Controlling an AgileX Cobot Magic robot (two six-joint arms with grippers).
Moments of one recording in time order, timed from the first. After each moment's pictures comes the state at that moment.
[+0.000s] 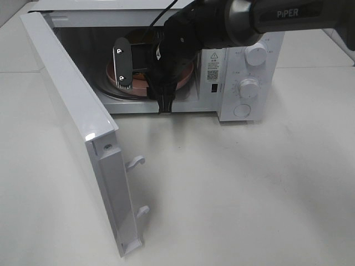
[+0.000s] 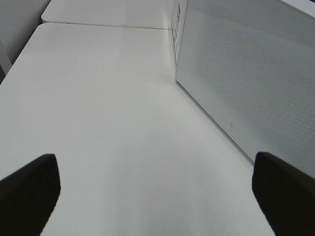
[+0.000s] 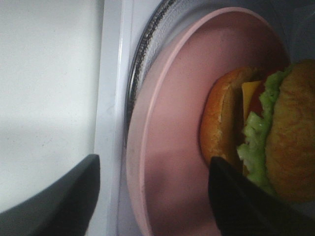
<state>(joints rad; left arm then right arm) 0.09 0.00 -0.50 -0.14 1.04 0.06 0.65 2.23 -1.71 -0.31 0.37 -0.89</state>
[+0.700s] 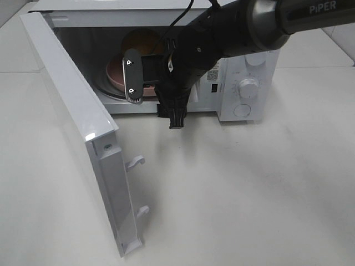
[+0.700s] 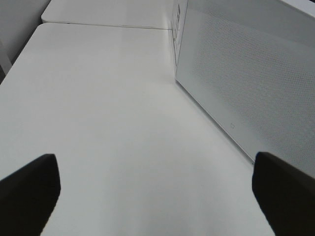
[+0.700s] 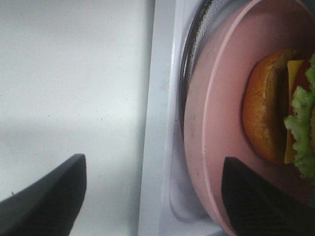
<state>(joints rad) 0.09 0.00 -0.50 -0.14 1.04 0.06 0.65 2.11 -1.49 -0.31 0.32 -0.85</state>
